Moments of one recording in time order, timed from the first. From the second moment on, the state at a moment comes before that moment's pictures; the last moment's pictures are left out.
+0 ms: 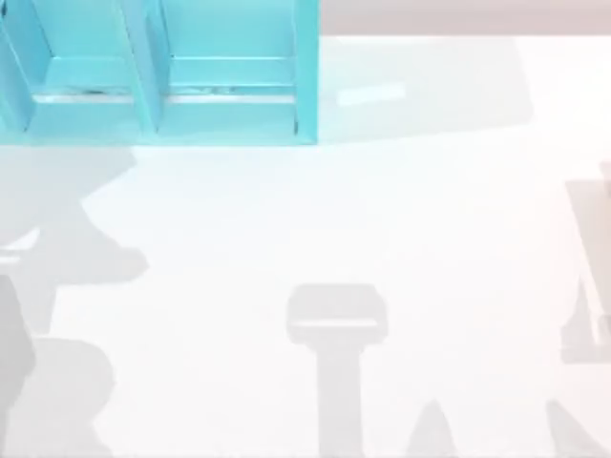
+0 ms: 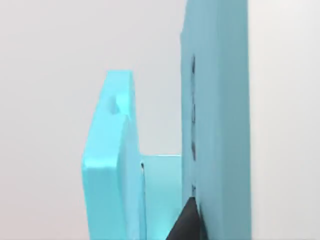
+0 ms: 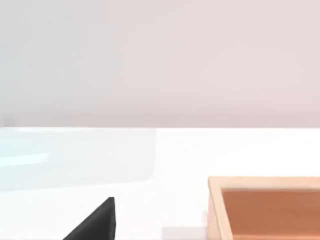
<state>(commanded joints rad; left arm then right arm) 0.61 1.74 1.06 0.57 0.66 0.11 0.00 0.00 0.00 0.00 0.00 0.00</state>
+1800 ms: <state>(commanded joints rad) -0.31 1.77 0.81 0.16 -0.41 -0.97 0.00 0.00 0.00 0.00 0.00 0.00</state>
